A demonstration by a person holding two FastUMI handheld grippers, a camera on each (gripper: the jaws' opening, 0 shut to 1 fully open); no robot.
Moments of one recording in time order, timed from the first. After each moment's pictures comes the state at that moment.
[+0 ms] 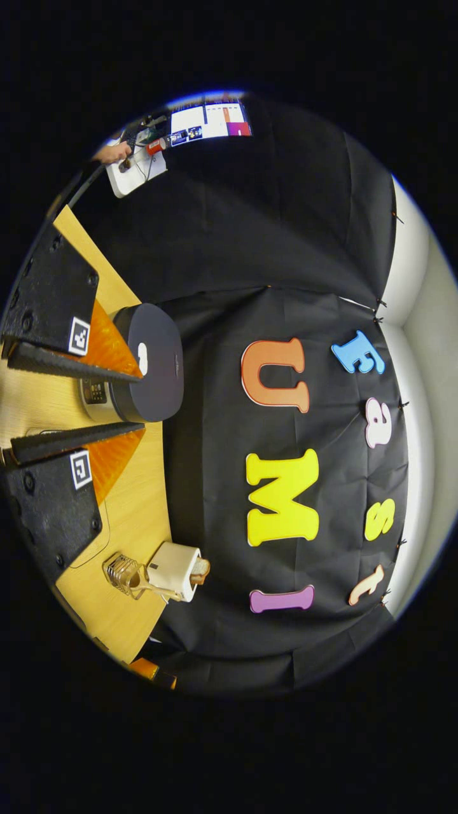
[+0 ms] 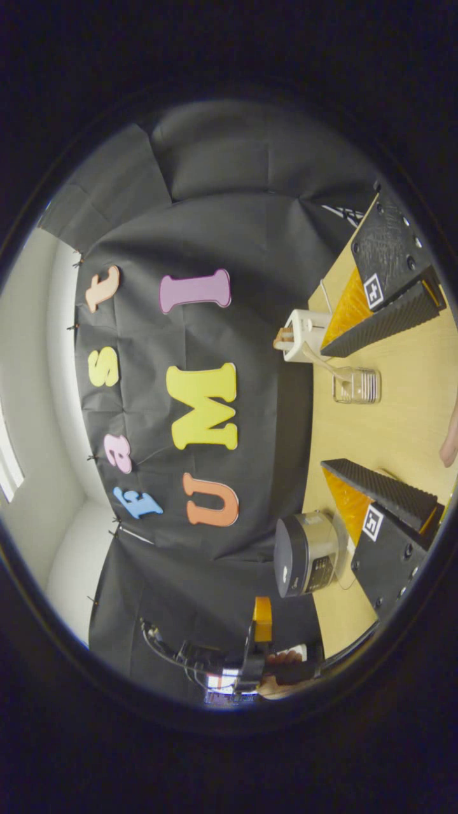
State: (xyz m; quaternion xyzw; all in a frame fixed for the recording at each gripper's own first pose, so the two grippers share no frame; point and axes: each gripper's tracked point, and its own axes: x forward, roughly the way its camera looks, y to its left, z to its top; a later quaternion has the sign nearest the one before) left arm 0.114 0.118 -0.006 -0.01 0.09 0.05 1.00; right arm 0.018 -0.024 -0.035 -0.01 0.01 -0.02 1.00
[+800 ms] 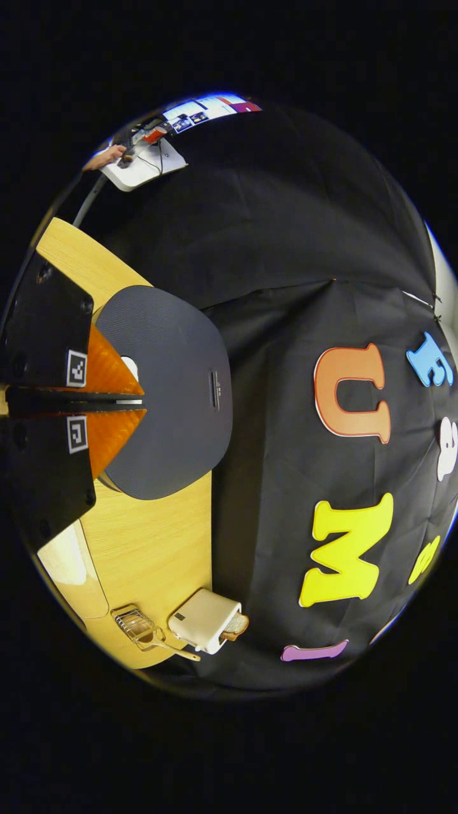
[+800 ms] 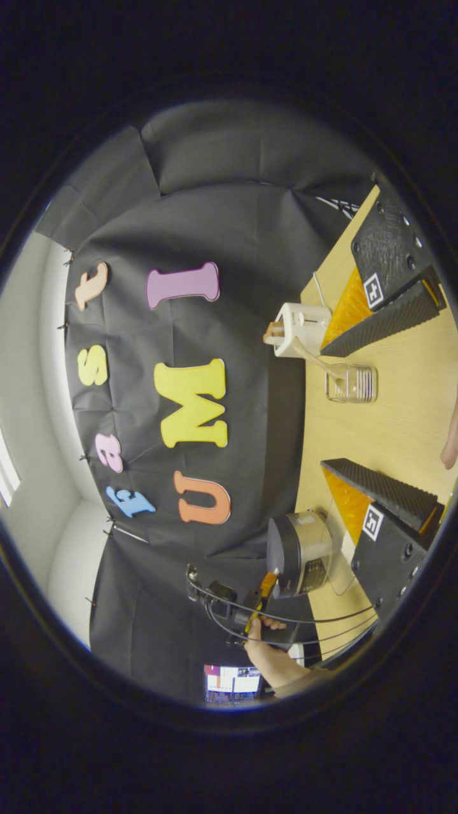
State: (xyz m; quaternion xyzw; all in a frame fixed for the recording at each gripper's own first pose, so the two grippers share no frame) left arm 0.214 0.175 -0.091 -0.02 0.26 0.06 0.96; right arm 0.034 -0.035 -0.051 -0.02 0.03 -0.01 1.00
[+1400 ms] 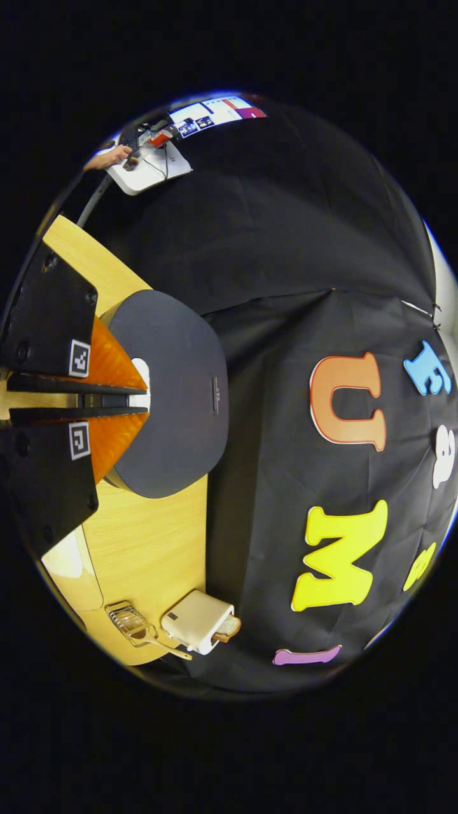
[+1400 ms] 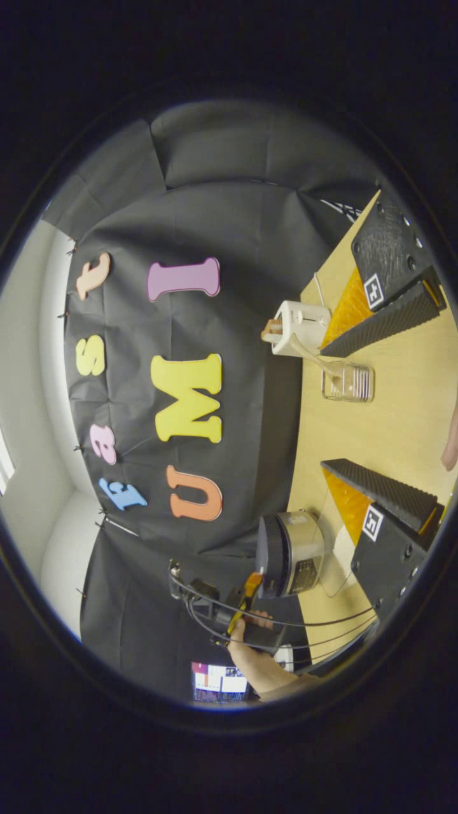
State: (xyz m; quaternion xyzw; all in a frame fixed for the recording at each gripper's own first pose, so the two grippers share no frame) left arm 0.207 0.175 -0.057 -0.02 0.22 0.08 0.97; right arm 0.037 -0.031 -0.061 -0.04 0.04 -0.02 1.00
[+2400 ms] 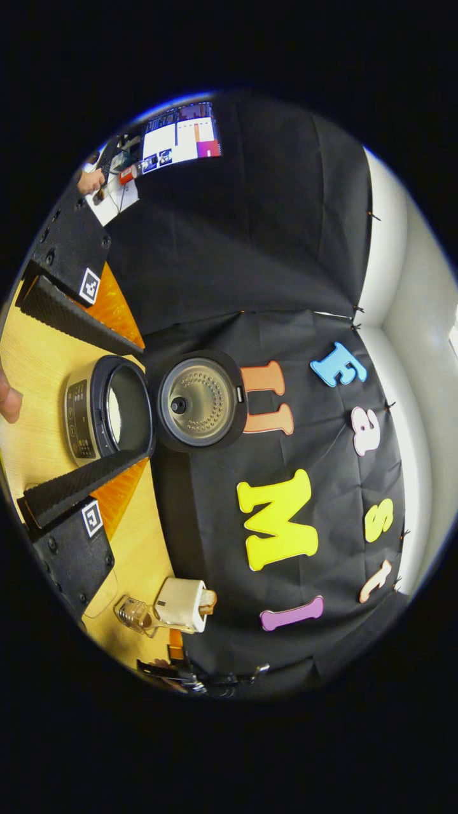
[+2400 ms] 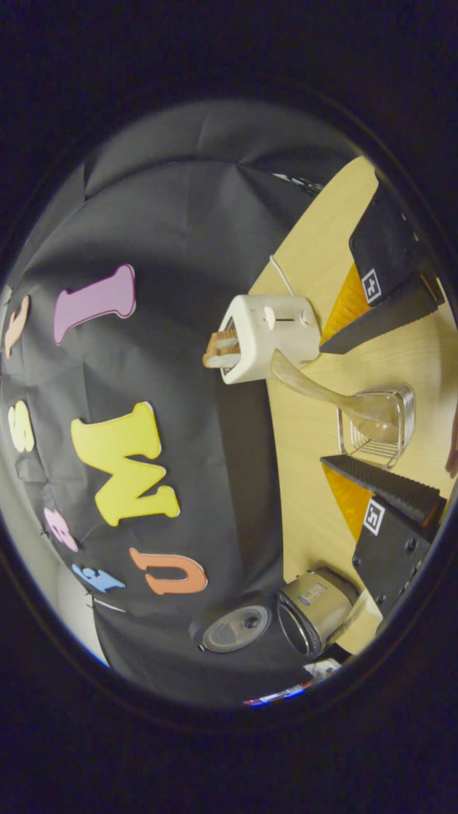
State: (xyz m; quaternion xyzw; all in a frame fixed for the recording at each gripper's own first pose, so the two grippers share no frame) left arm 0.086 0.168 -0.002 0.06 0.03 0.10 0.99; right arm 0.254 -0.128 -0.115 0.08 0.18 -0.07 0.98
